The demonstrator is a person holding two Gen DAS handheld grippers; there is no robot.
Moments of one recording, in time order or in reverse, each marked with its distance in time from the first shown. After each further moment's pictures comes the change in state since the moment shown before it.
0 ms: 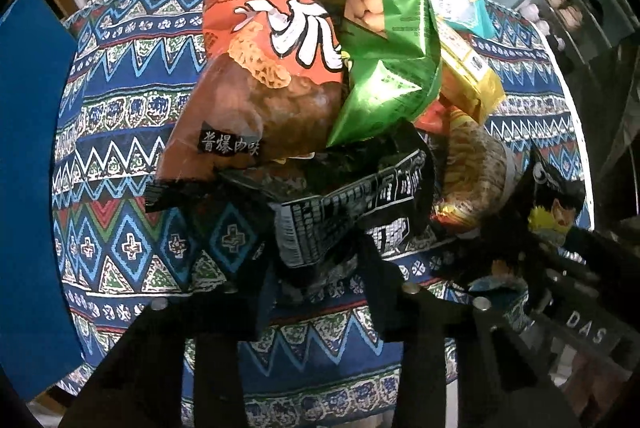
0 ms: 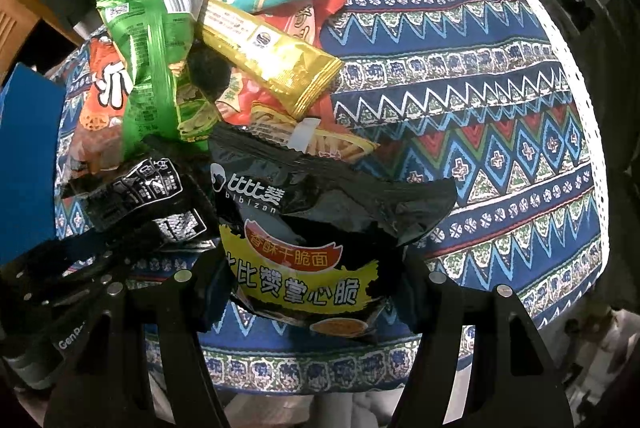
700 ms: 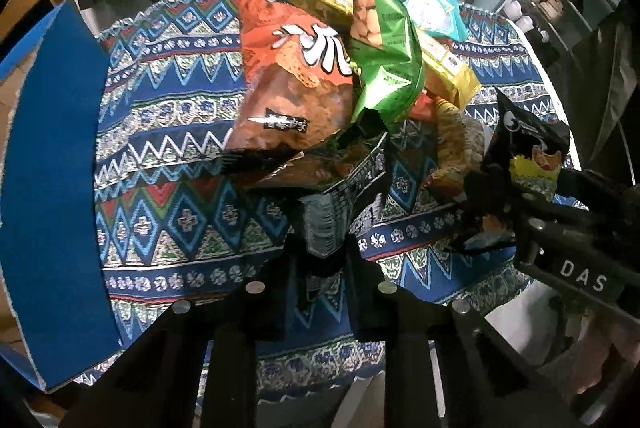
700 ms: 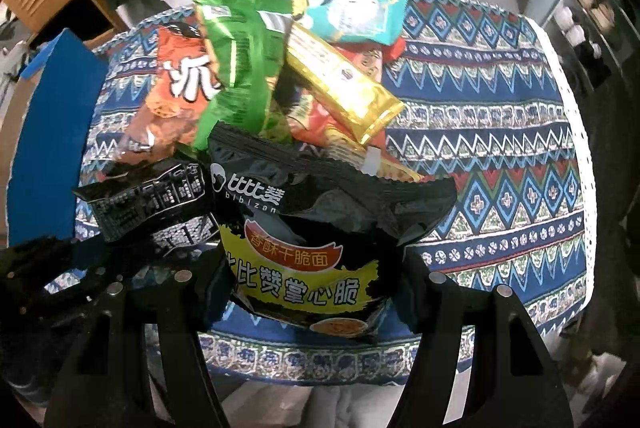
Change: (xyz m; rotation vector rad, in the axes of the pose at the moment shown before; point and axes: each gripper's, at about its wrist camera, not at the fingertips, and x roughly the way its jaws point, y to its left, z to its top) left arm -0.072 0.051 -0.039 0.066 -0.069 0.010; right arm -0.031 0.052 -0.004 -0.153 -0.077 0.012
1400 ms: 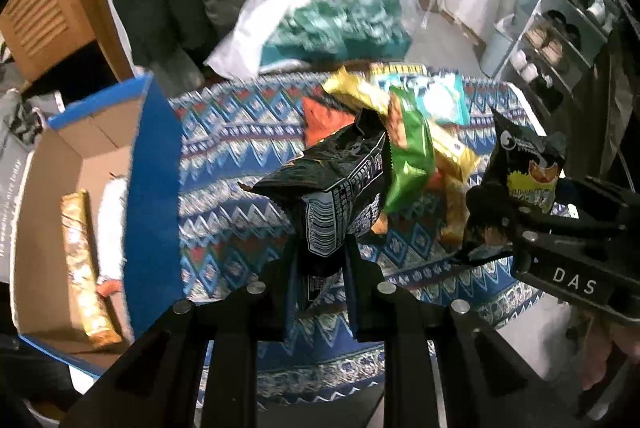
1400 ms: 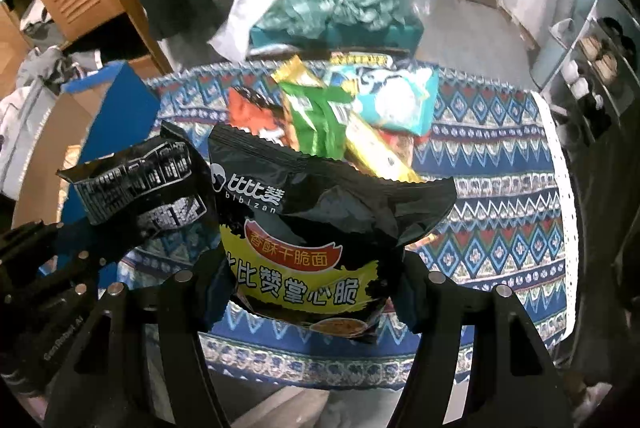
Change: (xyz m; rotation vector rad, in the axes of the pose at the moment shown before) left arm -0.084 0.017 0.011 -0.011 -0.232 0.096; right arm -0.059 0.042 0.013 -0.080 -0.161 0.032
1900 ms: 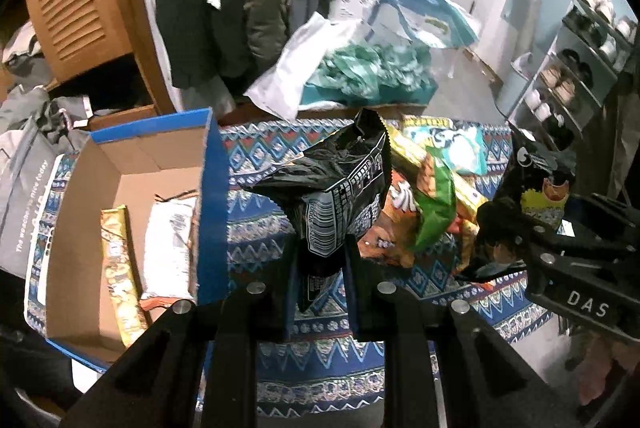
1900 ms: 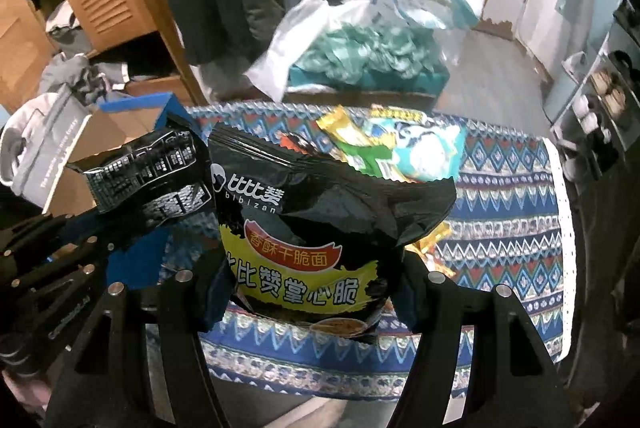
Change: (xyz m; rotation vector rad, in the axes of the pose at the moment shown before) left arm -0.038 0.041 0.017 -0.077 -0.096 0.043; right arm -0.035 0.043 0.024 -0.058 -0.087 0.044
